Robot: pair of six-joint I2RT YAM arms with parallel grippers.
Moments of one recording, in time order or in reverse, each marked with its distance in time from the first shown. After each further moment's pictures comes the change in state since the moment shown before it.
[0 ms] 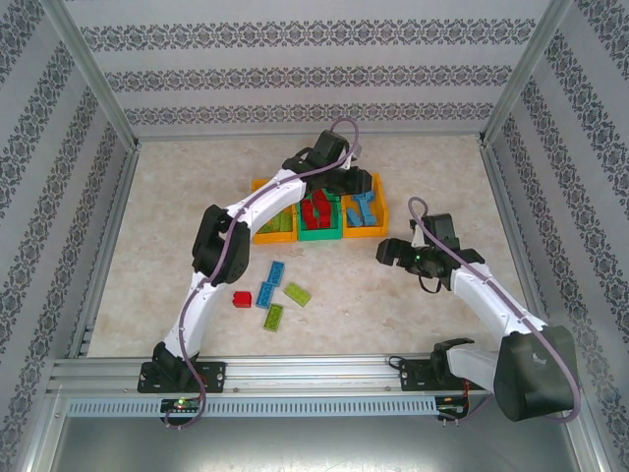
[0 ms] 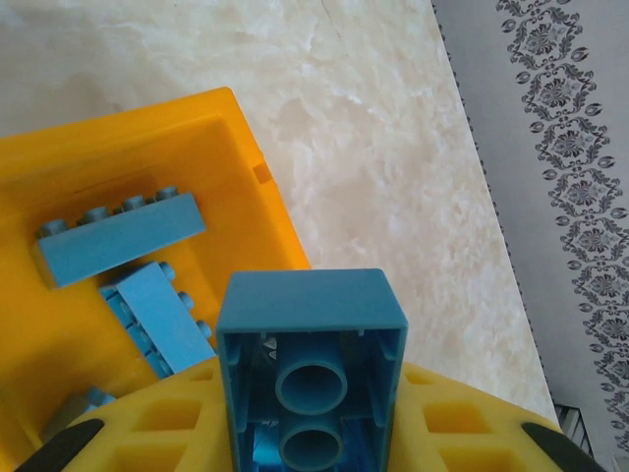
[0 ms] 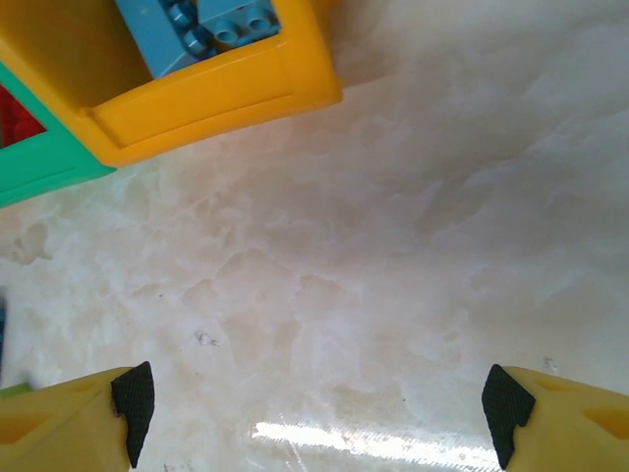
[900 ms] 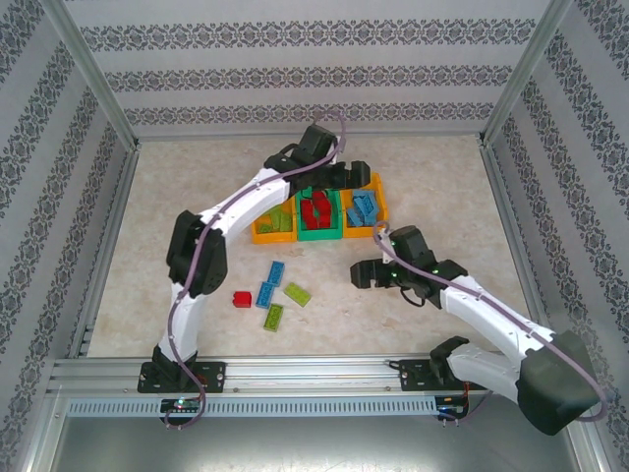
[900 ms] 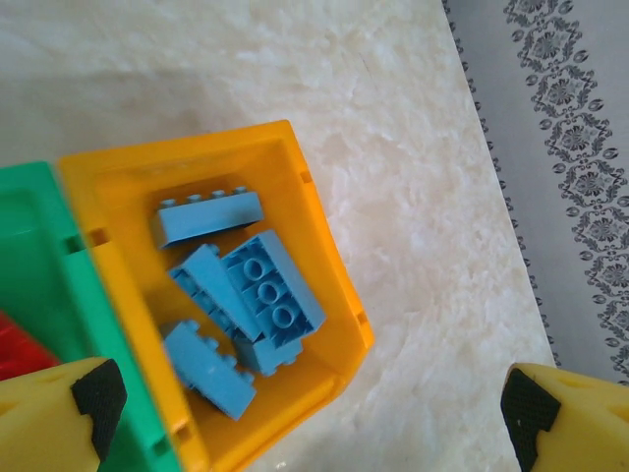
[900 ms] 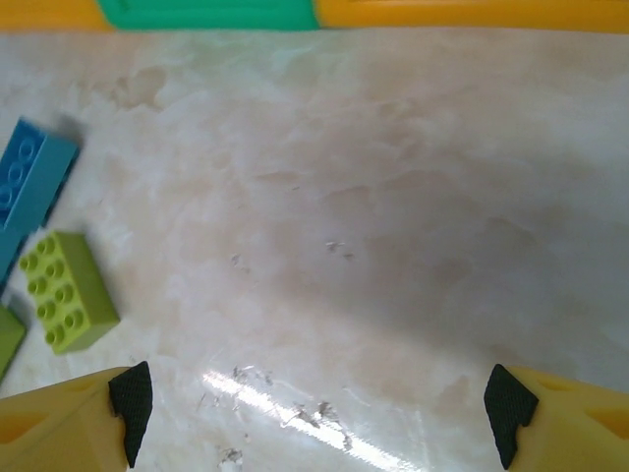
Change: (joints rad) left arm 0.001 -0.285 -0.245 -0.029 -0.188 0.002; right arm 0.362 -0.058 -0.025 0.021 0.089 -0.092
